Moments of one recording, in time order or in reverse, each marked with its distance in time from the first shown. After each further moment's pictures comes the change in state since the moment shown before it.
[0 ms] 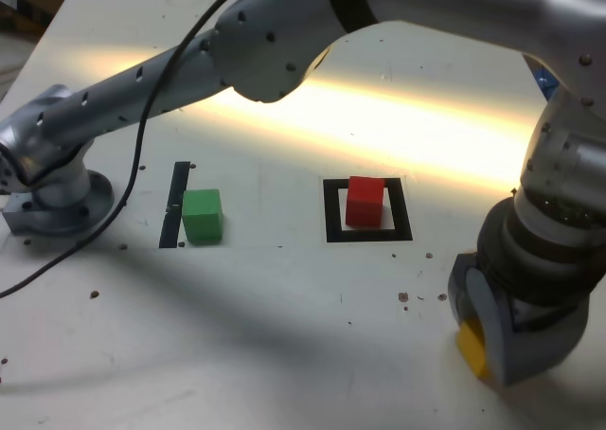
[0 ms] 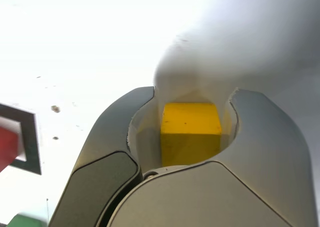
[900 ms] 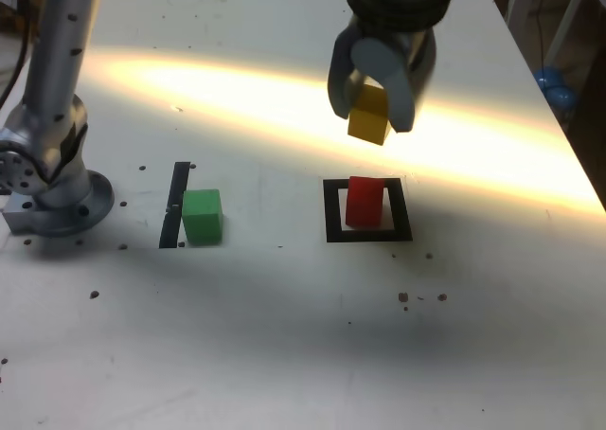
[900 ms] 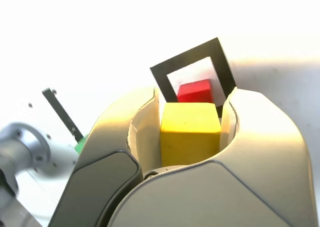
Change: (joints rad) arm 0.375 -0.515 0.603 -0.007 0.019 -0.489
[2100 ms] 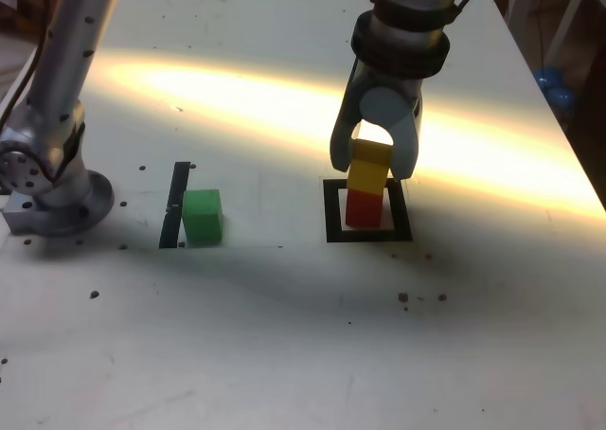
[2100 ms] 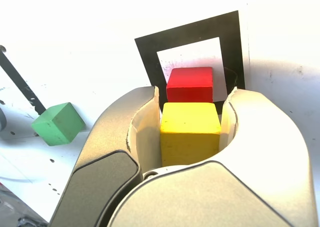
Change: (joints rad) arm 0.058 0.059 0.122 -0.128 -0.174 -0.071
